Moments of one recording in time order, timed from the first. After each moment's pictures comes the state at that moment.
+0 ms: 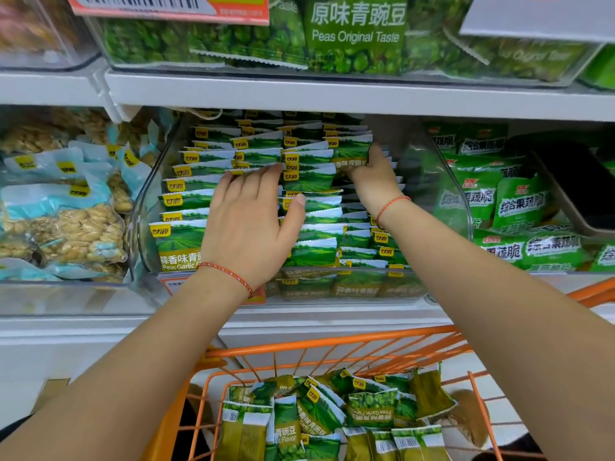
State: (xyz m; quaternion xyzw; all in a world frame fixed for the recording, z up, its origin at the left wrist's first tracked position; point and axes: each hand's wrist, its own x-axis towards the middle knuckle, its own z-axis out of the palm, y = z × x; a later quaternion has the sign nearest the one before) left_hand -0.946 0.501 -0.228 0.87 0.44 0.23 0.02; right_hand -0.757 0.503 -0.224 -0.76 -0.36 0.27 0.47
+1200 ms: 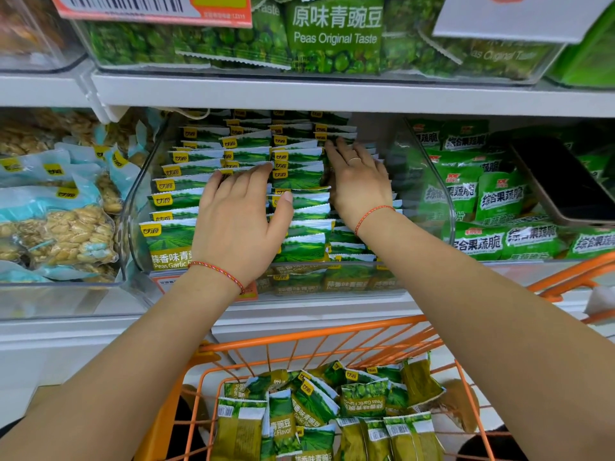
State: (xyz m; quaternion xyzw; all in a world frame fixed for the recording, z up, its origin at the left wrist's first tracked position) left_hand -0.947 0.500 -0.230 0.86 0.44 0.25 0.01; right_hand -0.757 0.491 -0.235 -0.81 -0.58 -0.04 0.08
